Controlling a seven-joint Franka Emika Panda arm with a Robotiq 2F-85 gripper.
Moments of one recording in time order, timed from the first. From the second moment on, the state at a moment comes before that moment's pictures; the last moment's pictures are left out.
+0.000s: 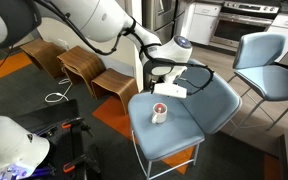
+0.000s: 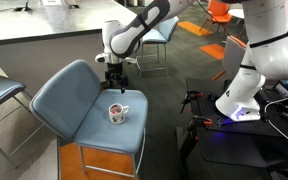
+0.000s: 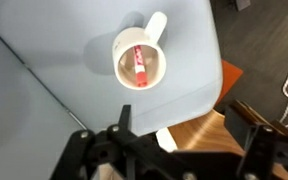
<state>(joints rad) -0.19 0.60 0.14 -1.78 0.20 2.33 -1.25</state>
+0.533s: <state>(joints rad) -0.19 0.62 0.15 -1.76 0.20 2.33 -1.25</state>
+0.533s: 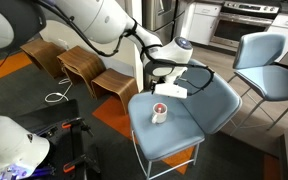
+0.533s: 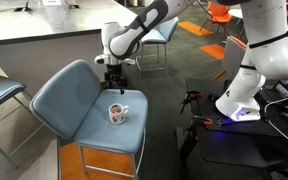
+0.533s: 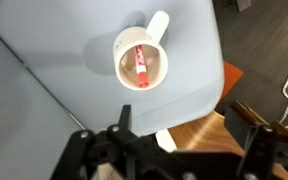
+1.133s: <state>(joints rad) -0.20 0.85 0.17 -1.66 0.19 2.48 -1.33</state>
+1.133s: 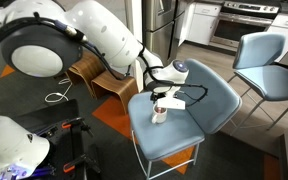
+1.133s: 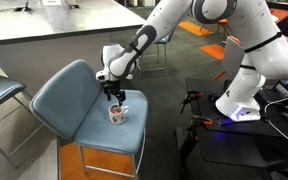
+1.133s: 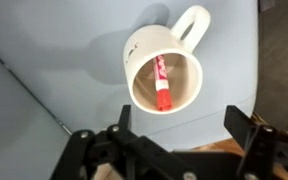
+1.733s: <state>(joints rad) -0.21 0.90 0.21 -1.68 0.19 2.53 -1.33</state>
